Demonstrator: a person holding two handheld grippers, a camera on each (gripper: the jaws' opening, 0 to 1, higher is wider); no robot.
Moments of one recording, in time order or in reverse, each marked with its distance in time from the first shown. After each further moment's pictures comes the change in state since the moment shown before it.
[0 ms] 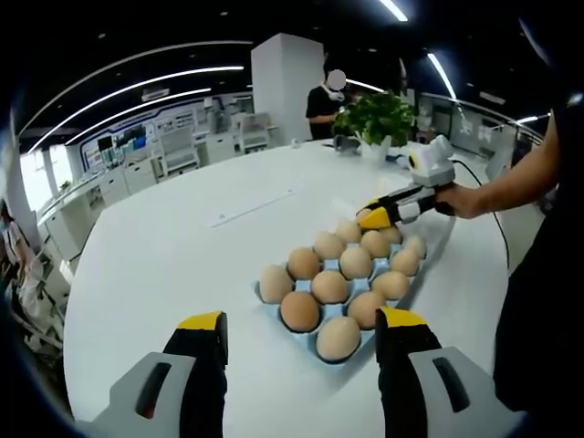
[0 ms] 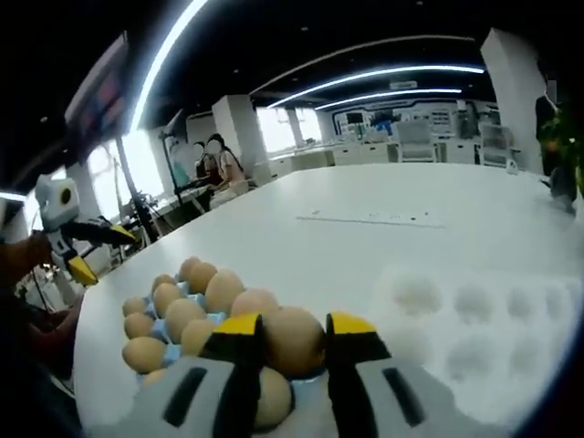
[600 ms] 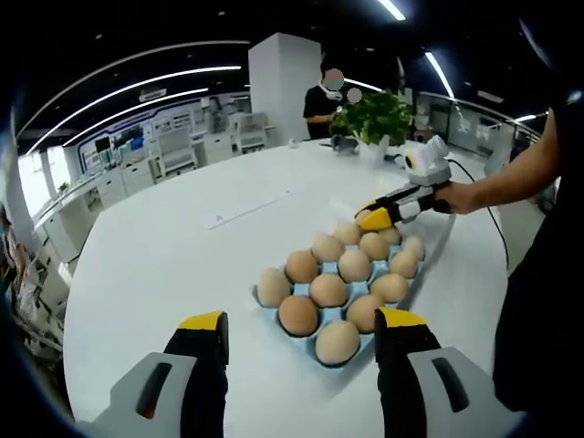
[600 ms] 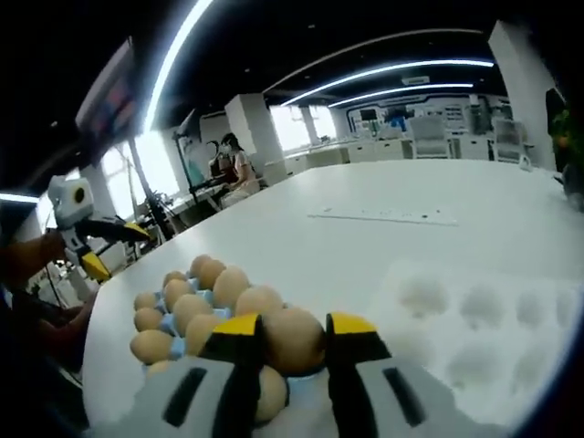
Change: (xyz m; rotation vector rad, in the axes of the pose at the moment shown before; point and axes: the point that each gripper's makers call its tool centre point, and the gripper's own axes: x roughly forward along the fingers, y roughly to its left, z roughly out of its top) left arm 0.003 0.000 0.003 0.008 0.003 -0.007; right arm -0.001 0.001 -0.002 -0.003 0.010 0.090
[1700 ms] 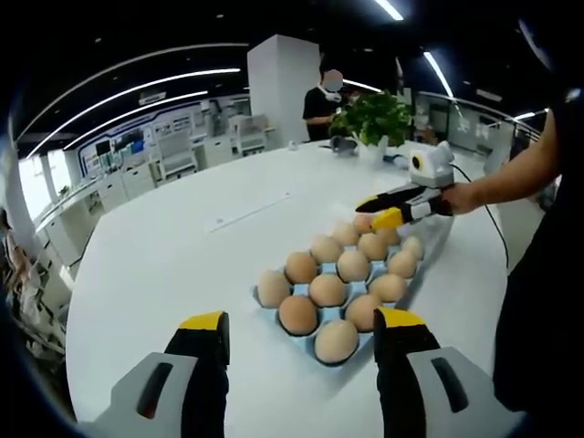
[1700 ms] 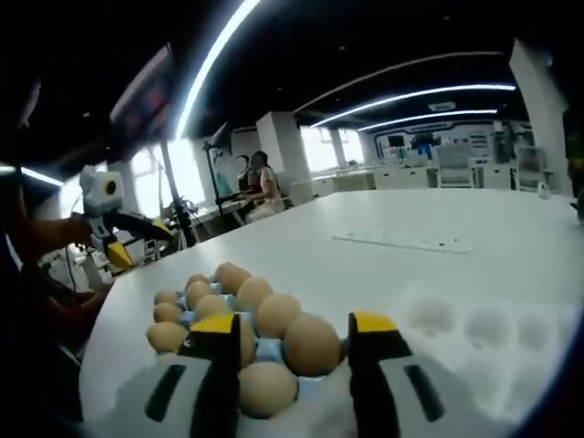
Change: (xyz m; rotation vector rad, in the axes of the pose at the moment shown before) left arm -0.003 -0.002 0.001 0.014 -0.010 0.004; right arm -0.017 0.020 0.015 -0.081 -0.143 0.133
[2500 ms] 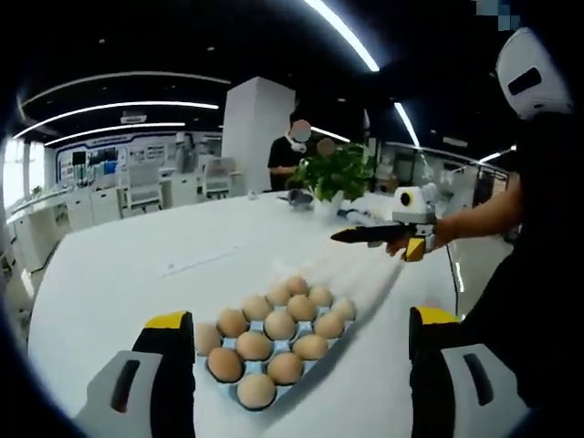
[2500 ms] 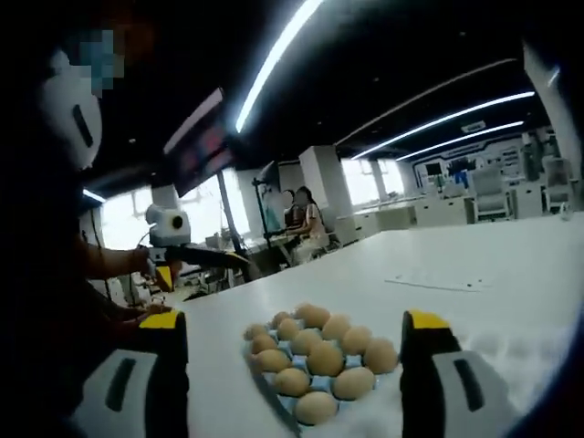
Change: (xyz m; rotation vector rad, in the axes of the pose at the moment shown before) left arm -0.028 -0.081 0.060 -0.027 -0.260 -0.218; right arm -0.091 0.083 0.065 -0.044 -0.171 0.185
